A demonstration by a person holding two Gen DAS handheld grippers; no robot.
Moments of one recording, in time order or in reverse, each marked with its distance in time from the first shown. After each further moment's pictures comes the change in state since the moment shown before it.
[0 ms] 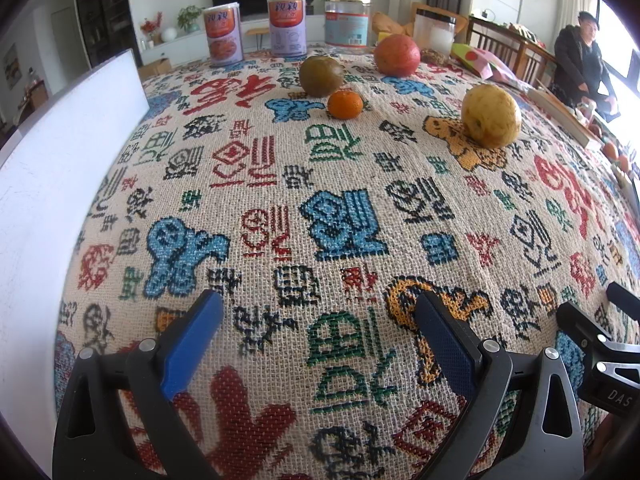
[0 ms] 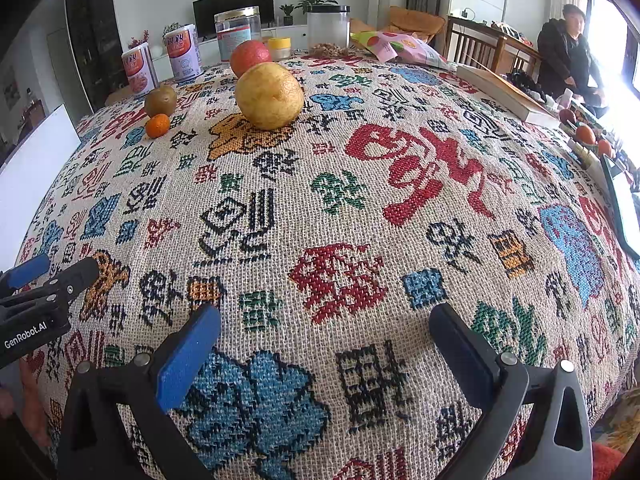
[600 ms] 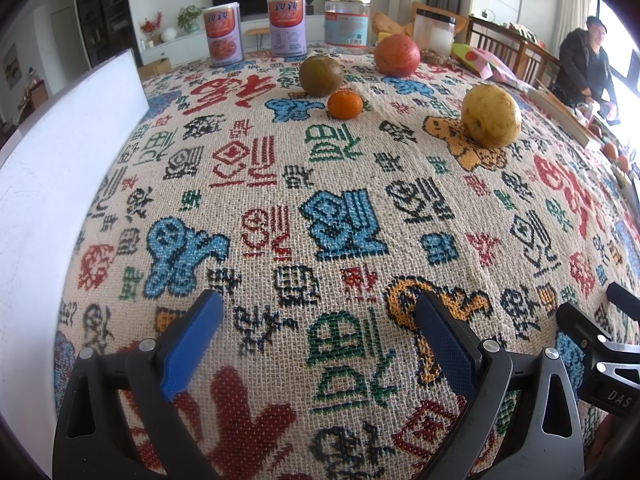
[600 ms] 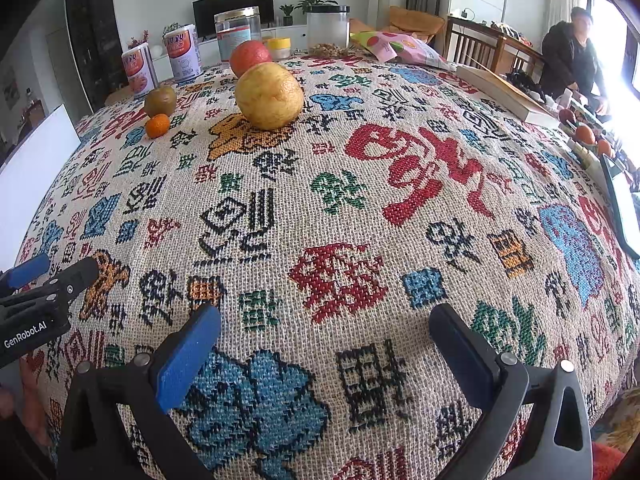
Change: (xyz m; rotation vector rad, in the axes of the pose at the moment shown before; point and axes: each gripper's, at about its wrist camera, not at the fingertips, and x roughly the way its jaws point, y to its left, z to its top) left arm 0.000 0.000 0.000 0.000 0.000 0.001; right arm -0.001 0.000 0.000 0.002 -0.001 -0.002
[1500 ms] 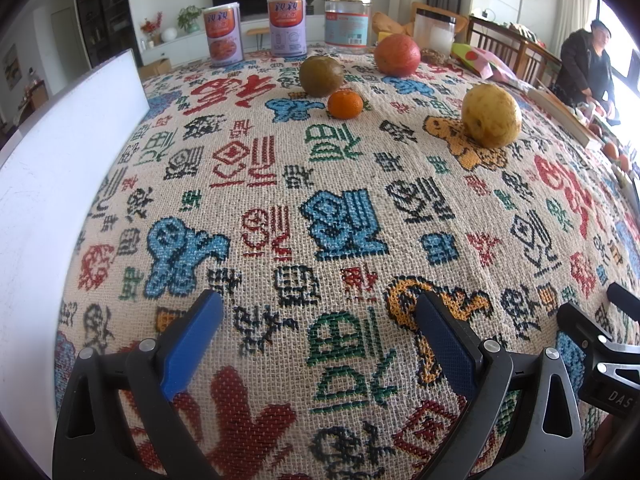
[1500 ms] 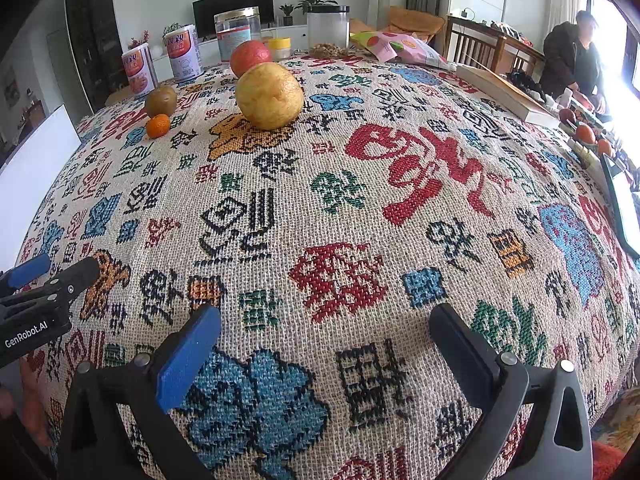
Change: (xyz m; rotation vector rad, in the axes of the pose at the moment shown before) left arm 0.001 0.000 0.001 0.001 0.001 0.001; right arm -0.001 0.001 -0.001 0.001 0.000 0.001
